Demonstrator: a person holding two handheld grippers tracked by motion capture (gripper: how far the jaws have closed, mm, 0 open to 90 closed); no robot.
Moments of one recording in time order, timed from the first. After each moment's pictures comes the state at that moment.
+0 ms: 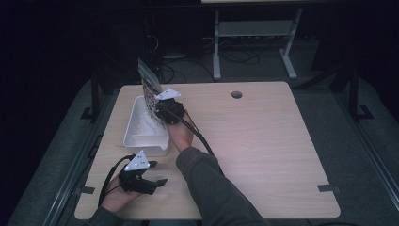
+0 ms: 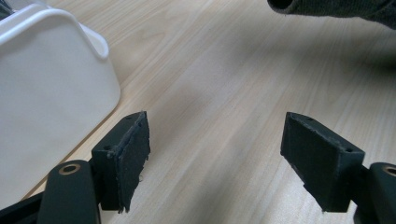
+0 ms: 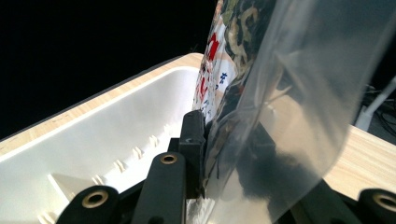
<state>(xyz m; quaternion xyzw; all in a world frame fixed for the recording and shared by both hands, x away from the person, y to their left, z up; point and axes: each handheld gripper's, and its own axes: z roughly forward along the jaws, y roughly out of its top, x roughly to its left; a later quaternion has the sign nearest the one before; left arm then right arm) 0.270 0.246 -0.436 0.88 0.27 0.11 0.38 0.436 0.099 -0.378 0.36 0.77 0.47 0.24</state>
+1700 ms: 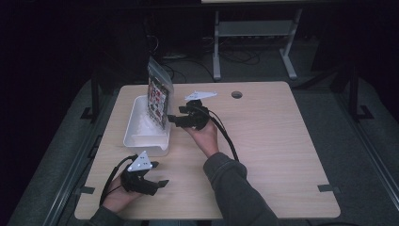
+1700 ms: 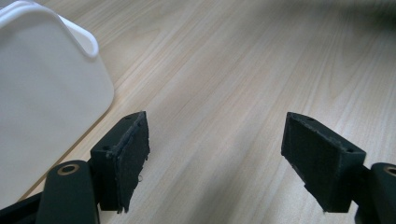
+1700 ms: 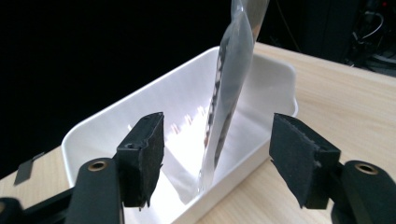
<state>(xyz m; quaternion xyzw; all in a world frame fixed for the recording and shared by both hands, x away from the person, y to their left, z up) 0.271 0.242 -0.439 0.88 0.26 0.11 0.37 0.427 0.013 -0.383 0.34 0.77 0.54 0.06</state>
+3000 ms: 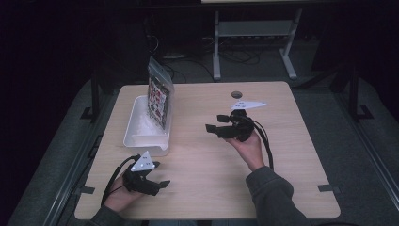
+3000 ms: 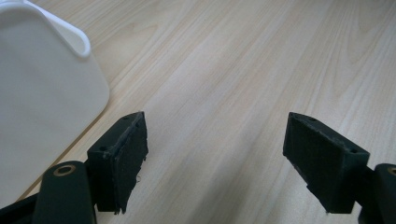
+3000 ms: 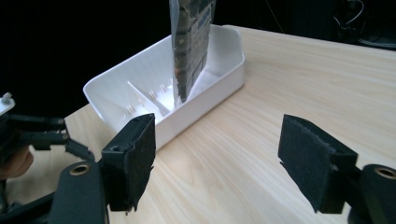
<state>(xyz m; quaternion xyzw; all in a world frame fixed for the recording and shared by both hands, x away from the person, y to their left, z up) 0.272 0.236 -0.441 0.89 0.25 0.11 0.36 0.384 -0.112 -0.385 0.35 0.76 0.54 0.05</state>
